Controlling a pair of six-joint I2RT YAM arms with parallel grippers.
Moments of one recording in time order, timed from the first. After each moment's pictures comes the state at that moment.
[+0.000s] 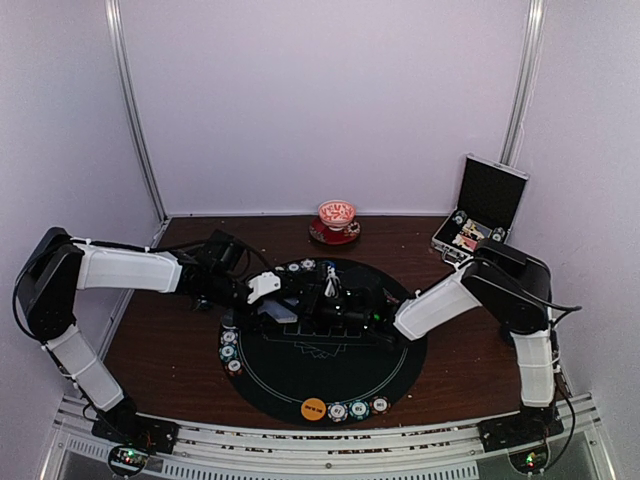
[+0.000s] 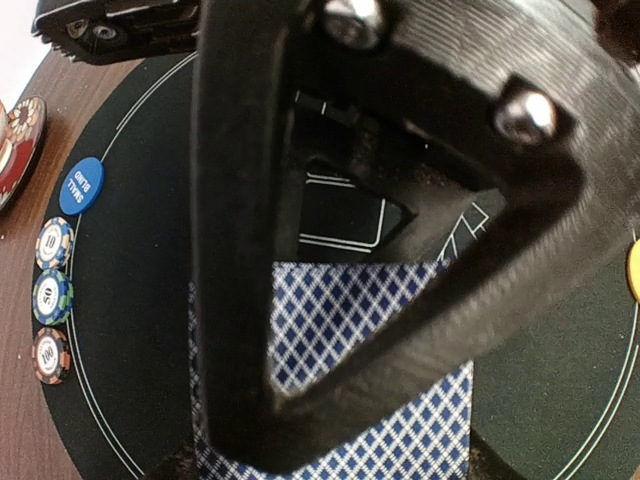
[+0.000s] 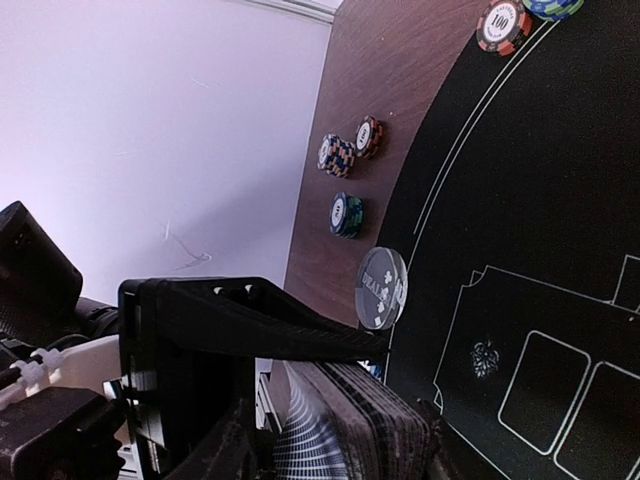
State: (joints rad) left arm -0.64 1.65 0.94 -0.23 0.45 0.71; right arm 0.96 2.11 1.07 0.84 -0.21 1.24
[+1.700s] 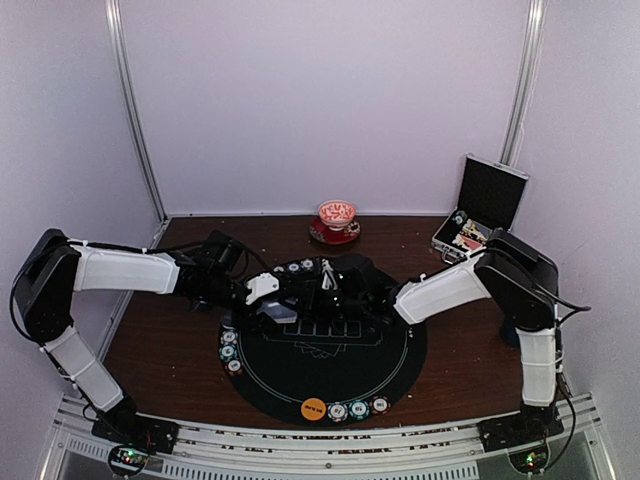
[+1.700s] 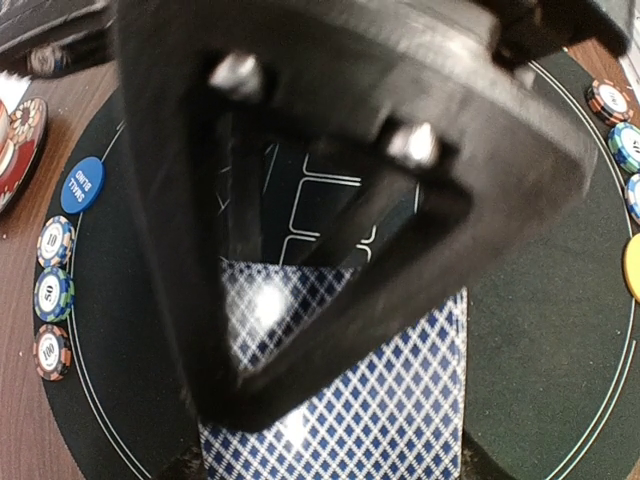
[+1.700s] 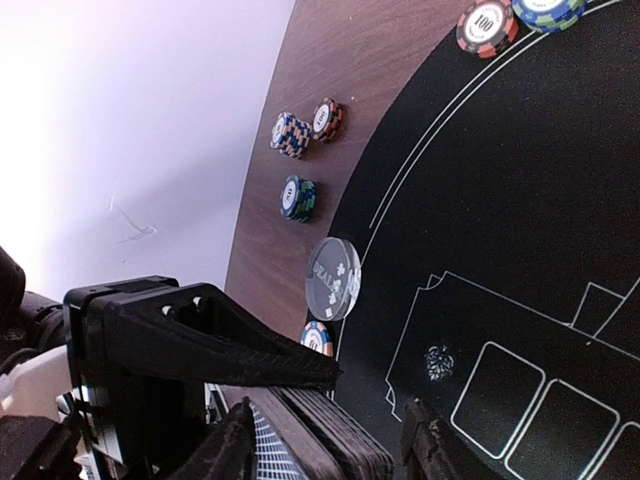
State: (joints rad) left arm -0.64 1.63 0.93 -0.24 0.45 0.71; right arm 0.93 2.07 1.17 0.53 -0.27 1.08
